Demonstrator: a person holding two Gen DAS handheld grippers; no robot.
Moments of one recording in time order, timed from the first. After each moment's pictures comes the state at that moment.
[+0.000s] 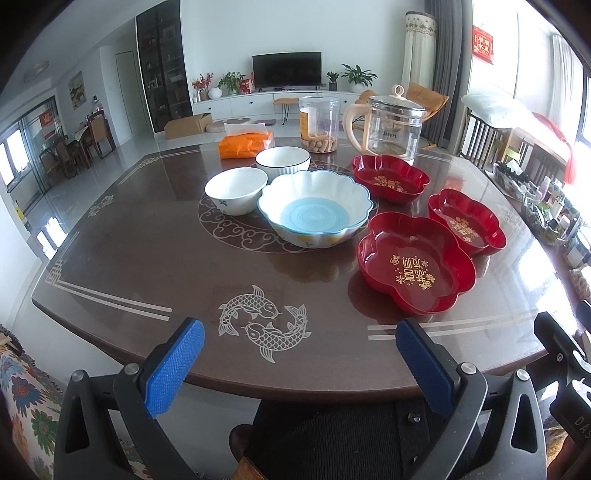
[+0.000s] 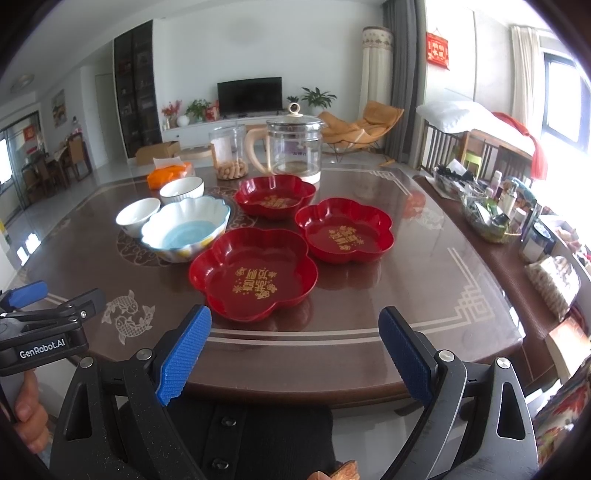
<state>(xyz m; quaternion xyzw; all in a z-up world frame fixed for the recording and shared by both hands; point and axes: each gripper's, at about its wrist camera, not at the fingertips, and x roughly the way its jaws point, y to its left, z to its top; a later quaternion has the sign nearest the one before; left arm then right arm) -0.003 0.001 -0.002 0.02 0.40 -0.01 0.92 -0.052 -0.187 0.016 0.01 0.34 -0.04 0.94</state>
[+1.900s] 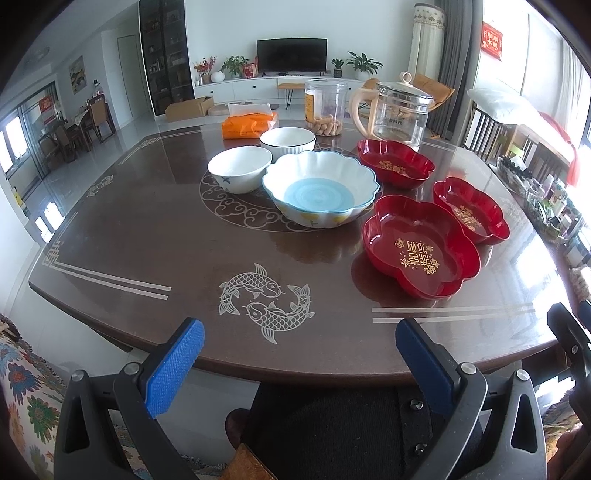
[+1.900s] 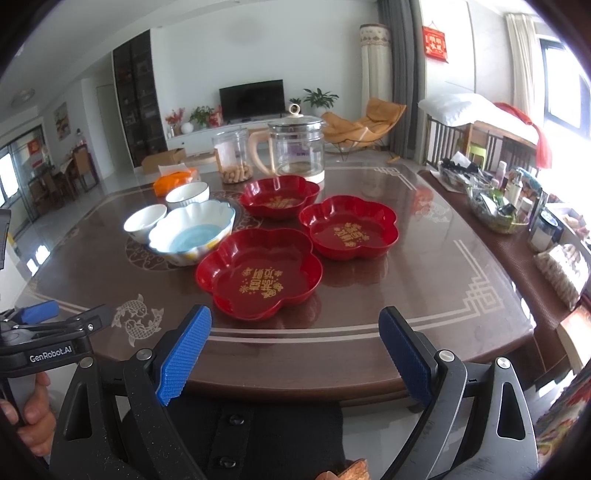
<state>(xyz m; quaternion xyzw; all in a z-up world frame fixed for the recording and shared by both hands) -0.006 0.008 -0.015 -0.01 0.41 -0.02 0.91 -0.057 -0.196 0.015 0.04 0.33 -0.02 0.94</state>
